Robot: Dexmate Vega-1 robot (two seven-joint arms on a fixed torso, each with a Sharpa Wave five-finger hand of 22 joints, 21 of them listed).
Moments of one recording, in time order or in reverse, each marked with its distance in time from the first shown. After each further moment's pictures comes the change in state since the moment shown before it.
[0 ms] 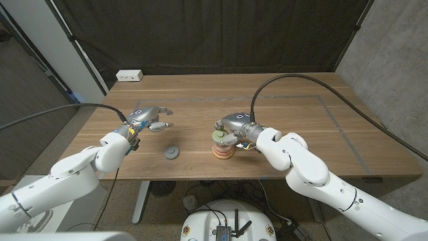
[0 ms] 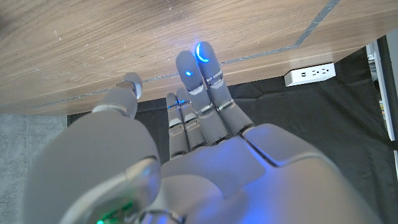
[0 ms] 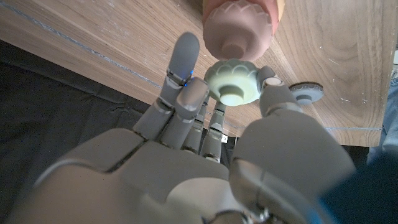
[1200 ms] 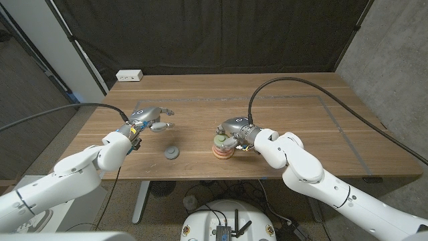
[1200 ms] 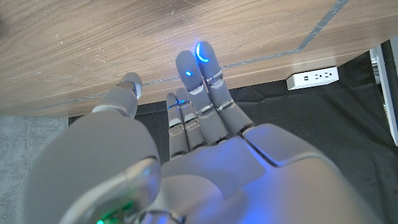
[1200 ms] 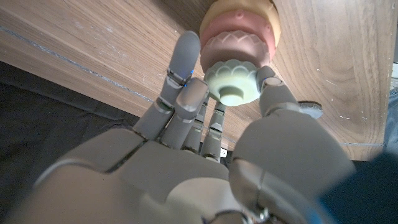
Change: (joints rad) left arm -0.037 0.002 0.037 0.016 -0.010 -0.001 -0.008; left_hand 0.000 0.000 0.004 0.004 -0.004 0.000 0.000 0.000 0.000 0.004 -0.004 0.000 0.003 0.000 0.000 0.000 -0.003 0.000 0.000 0.004 0.000; right arm 0.025 0.014 -0.019 0.046 0.008 -0.010 0.051; right_hand 0.000 0.000 0.004 -0.004 0.003 0.004 0.004 -0.006 0.000 0.000 0.000 -0.009 0.007 -0.004 -0.004 0.010 0.000 0.000 0.000 -0.008 0.000
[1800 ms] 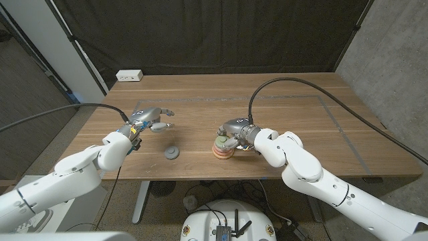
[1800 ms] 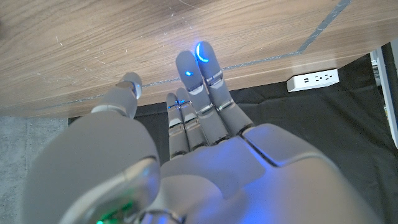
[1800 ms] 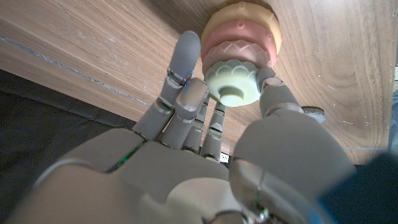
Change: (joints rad) left arm -0.013 0.008 0.014 0.012 -0.011 -0.006 0.003; left_hand -0.005 -0.005 0.005 -0.005 0.000 0.000 0.000 0.000 0.000 0.000 0.000 0.000 0.000 0.000 0.000 0.000 0.000 0.000 0.000 0.000 0.000; right arm 0.012 0.000 -0.010 0.012 0.009 -0.021 0.024; right_hand 0.000 0.000 0.000 0.000 -0.002 0.007 -0.004 0.002 0.000 0.001 -0.020 -0.019 -0.006 -0.009 -0.002 0.001 0.000 0.000 0.000 -0.004 0.000
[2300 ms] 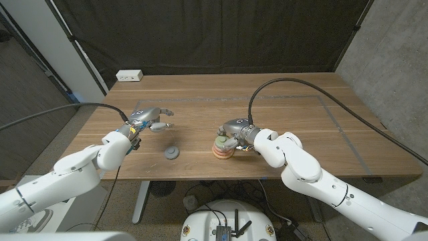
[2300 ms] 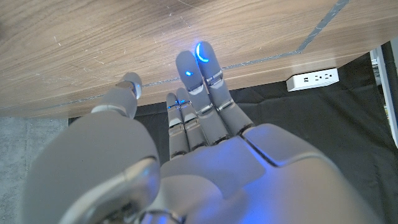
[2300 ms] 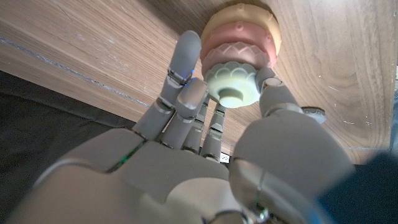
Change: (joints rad) left arm -0.003 0.010 0.000 0.007 -0.008 -0.008 0.005; left_hand 0.000 0.000 0.003 0.003 0.000 0.000 0.000 0.000 0.000 0.000 0.000 0.000 0.000 0.000 0.000 0.000 0.000 0.000 0.000 0.004 0.000; right arm 0.003 -0.001 -0.009 0.004 -0.005 -0.010 -0.002; right_hand -0.003 0.003 0.000 0.000 0.006 -0.019 -0.019 -0.032 0.000 -0.023 -0.023 -0.019 -0.021 -0.043 0.003 -0.005 -0.005 0.000 0.000 -0.015 0.003
